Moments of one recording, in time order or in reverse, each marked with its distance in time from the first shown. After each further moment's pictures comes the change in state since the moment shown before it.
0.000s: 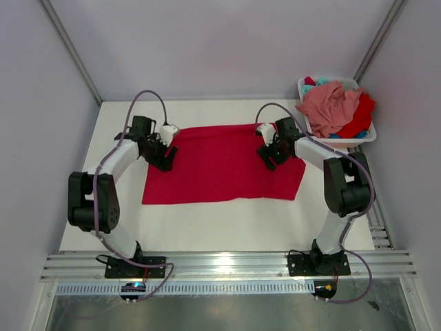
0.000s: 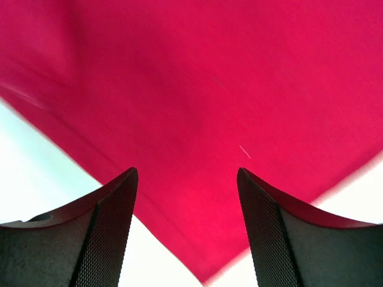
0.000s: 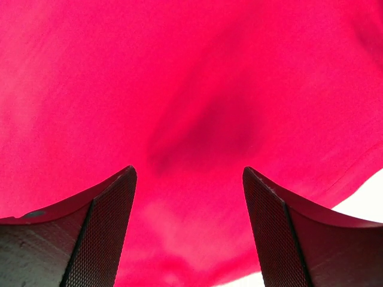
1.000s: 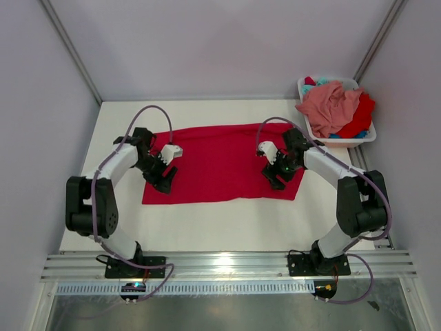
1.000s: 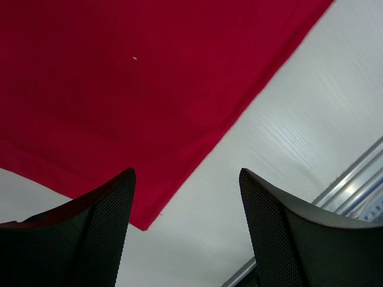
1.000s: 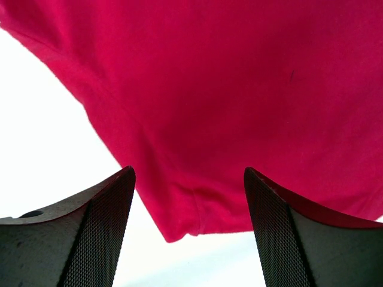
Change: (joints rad) left arm -0.001 -0.144 -0.103 -0.447 0.160 0.259; right arm 0.000 -0.293 -0.219 -0.278 -0.197 -0.253
